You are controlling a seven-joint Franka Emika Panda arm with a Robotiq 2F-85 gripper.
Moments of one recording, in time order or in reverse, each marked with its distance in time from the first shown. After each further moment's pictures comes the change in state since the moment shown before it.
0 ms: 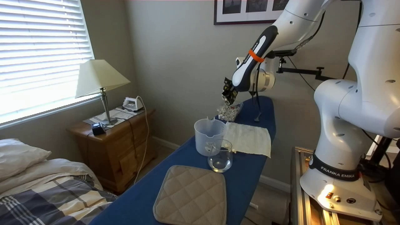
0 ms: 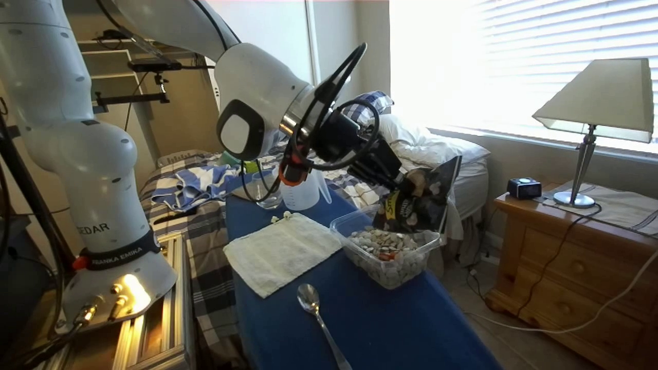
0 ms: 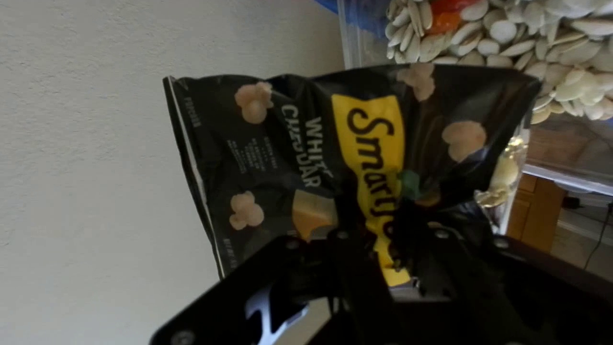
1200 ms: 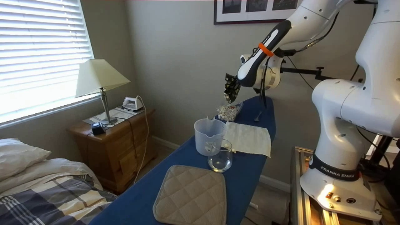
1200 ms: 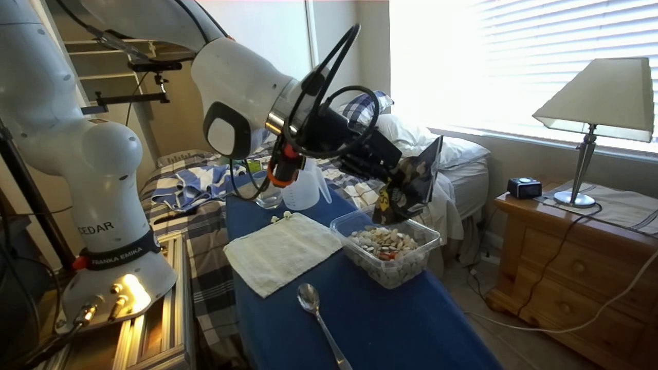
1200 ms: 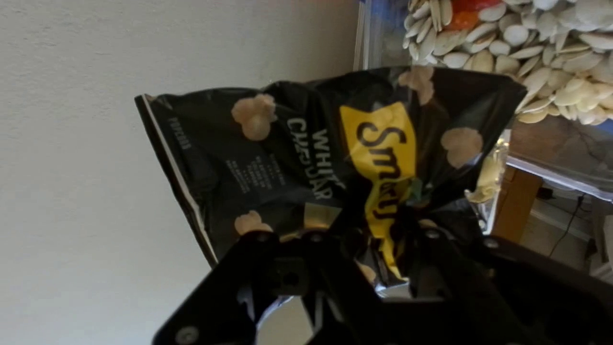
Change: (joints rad) arm 0.121 -0.171 -0.156 -0.047 -0.016 0.052 -0.215
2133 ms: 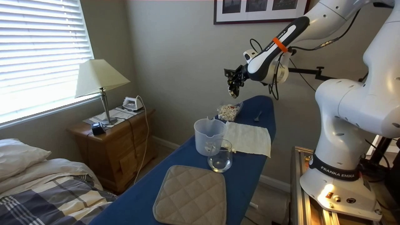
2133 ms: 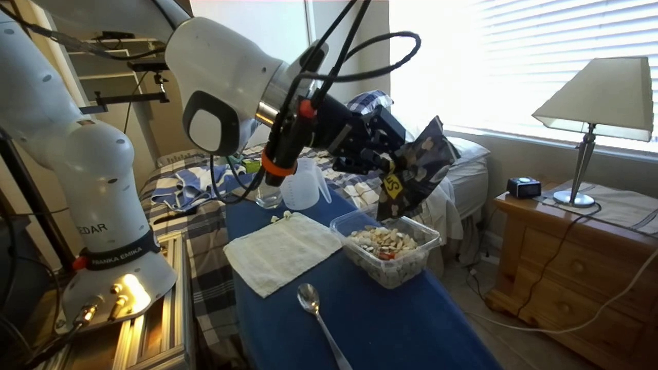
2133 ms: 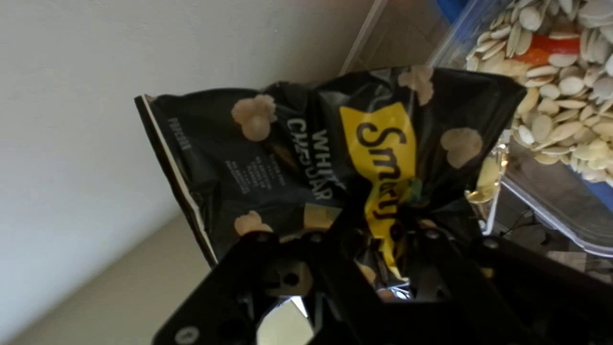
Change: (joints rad) arm -0.168 -0.147 0.044 -0.001 -0.233 -0.079 -0.309
